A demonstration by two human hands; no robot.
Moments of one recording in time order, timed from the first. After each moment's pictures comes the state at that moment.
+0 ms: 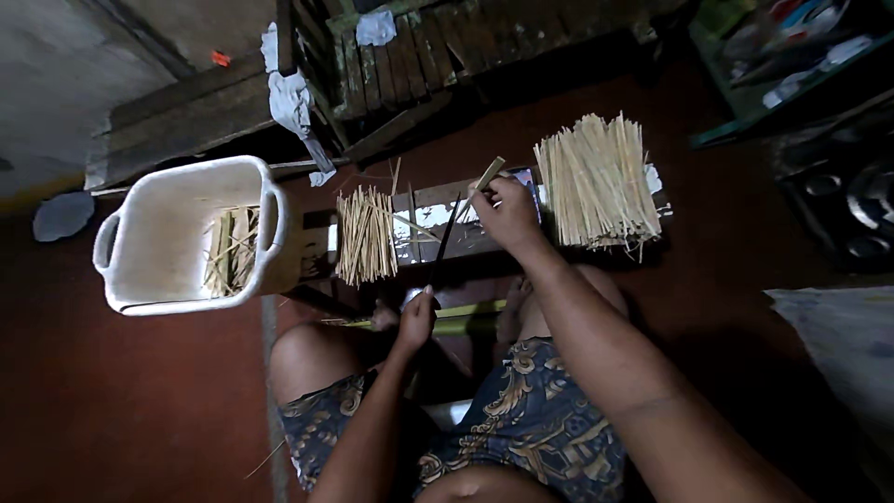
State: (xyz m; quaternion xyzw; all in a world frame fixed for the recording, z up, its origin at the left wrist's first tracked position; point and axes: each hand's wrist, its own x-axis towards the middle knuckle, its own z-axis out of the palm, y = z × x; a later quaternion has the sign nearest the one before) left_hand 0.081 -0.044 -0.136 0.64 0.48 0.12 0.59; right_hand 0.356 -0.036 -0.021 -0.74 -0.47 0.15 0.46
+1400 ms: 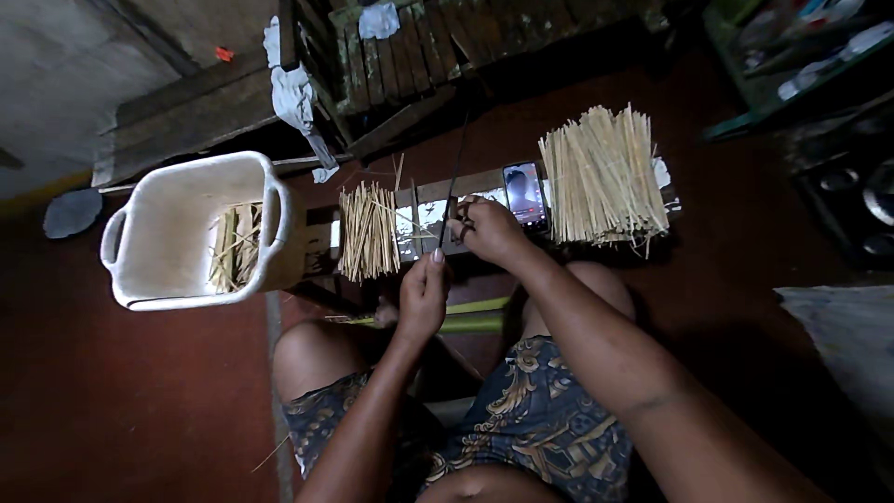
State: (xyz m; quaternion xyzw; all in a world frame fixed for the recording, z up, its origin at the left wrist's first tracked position) left_hand 0.126 -0.045 -0.009 0.69 0.39 0.27 0.55; right_hand 0.330 -0.039 -0.019 -0.70 -0.60 0.21 0.31
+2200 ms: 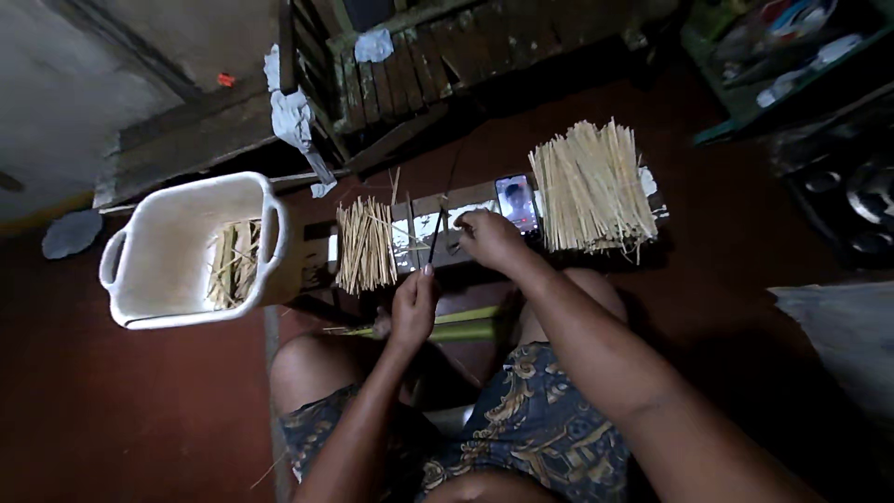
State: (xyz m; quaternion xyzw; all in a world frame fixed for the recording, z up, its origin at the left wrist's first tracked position) left_hand 0.117 -0.032 -0.033 0.70 0.40 0.25 0.53; right_hand 0.344 -0.038 -0.023 -0.76 -0.55 0.25 0.24
